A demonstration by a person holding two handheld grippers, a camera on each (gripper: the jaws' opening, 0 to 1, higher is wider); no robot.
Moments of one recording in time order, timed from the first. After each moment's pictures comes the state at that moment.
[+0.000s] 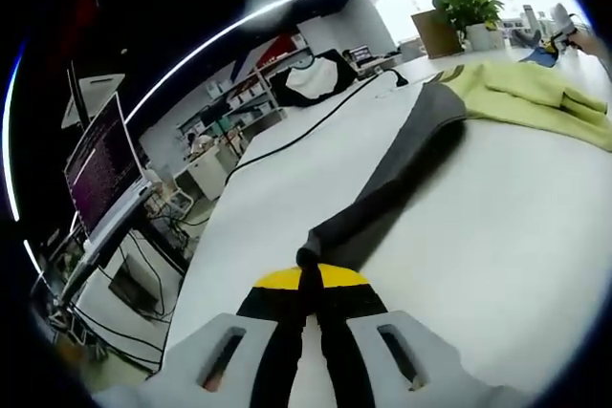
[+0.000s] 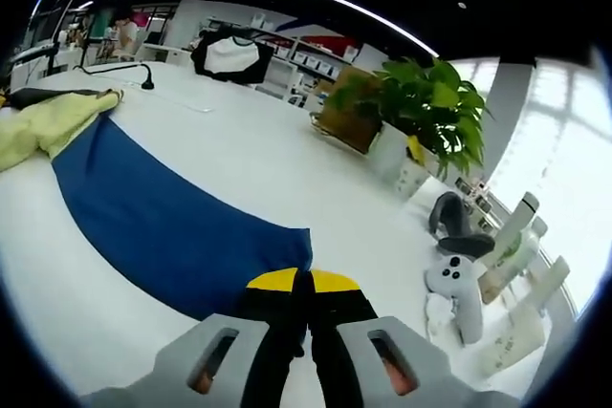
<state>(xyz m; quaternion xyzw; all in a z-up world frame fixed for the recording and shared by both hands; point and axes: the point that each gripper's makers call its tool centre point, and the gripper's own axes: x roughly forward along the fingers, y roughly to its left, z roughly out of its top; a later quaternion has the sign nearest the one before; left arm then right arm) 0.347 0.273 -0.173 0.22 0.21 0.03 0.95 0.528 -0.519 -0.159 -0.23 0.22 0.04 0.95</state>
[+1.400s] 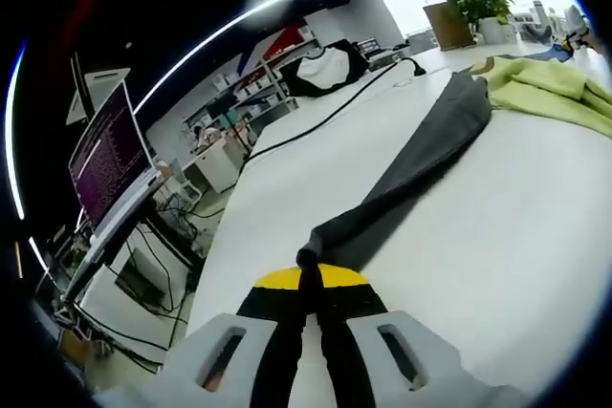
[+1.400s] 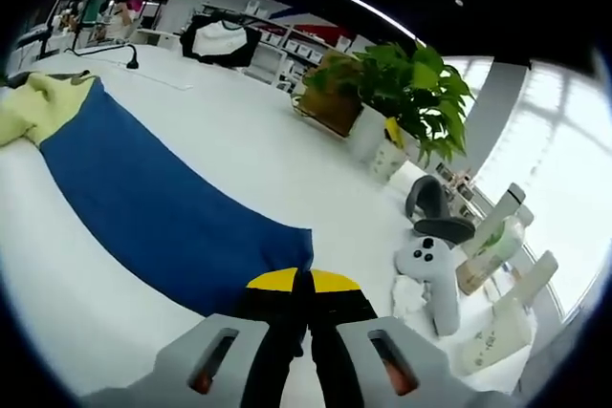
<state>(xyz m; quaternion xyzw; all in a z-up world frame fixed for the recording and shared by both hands) 0.357 0.312 -0.172 0.23 0.22 0.05 0.95 0.523 -0.569 -0.165 -0.24 0.24 0.01 0.94</state>
